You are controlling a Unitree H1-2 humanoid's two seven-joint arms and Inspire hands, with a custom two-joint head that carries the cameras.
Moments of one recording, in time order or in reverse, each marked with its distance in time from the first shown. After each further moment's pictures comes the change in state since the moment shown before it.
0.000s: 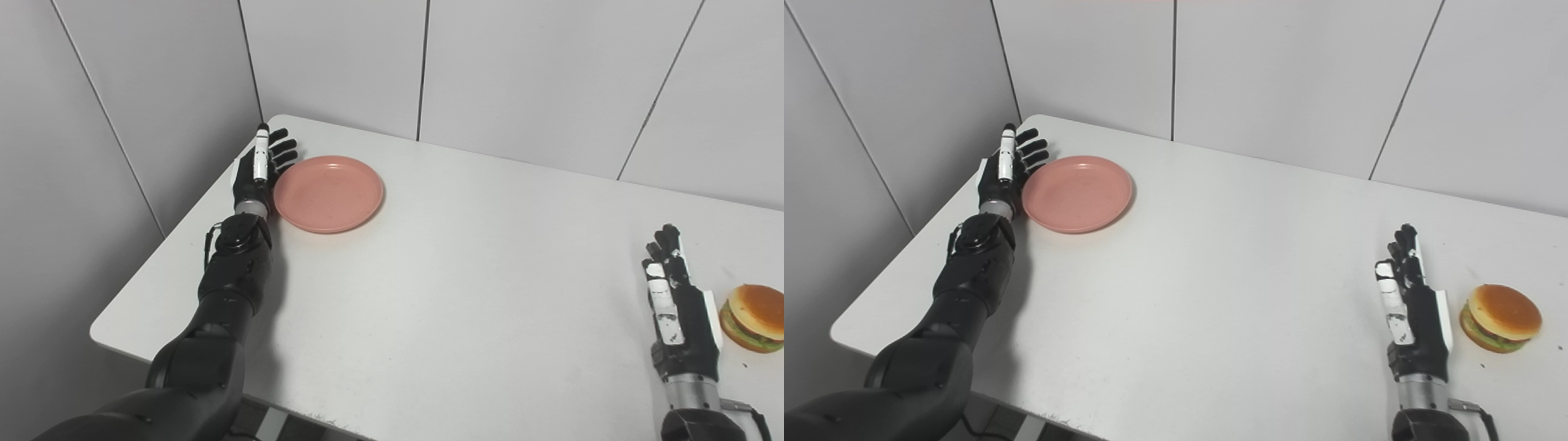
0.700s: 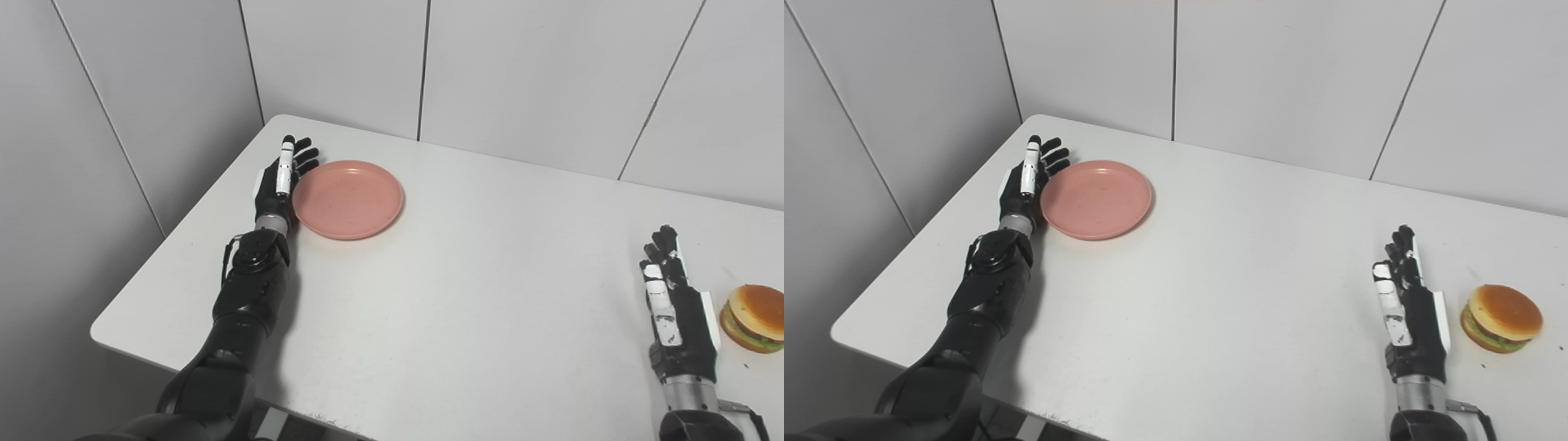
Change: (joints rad) left arm 0.076 -0.074 -0.067 -0.162 -0.006 0.029 -0.020; right arm 0.002 0.000 0.004 -0.003 -0.026 0.004 -0.005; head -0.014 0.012
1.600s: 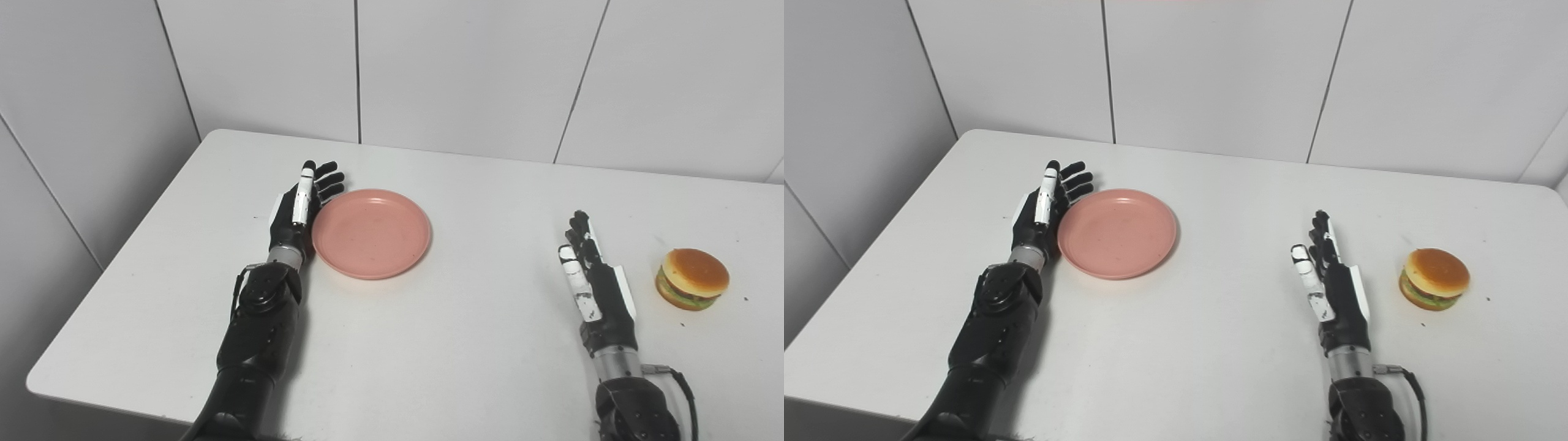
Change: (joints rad) left arm 0.055 -0.160 -0.109 -0.179 0.041 0.084 -0.049; right arm 0.024 0.042 0.045 -0.042 -0.078 0.062 -0.041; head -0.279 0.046
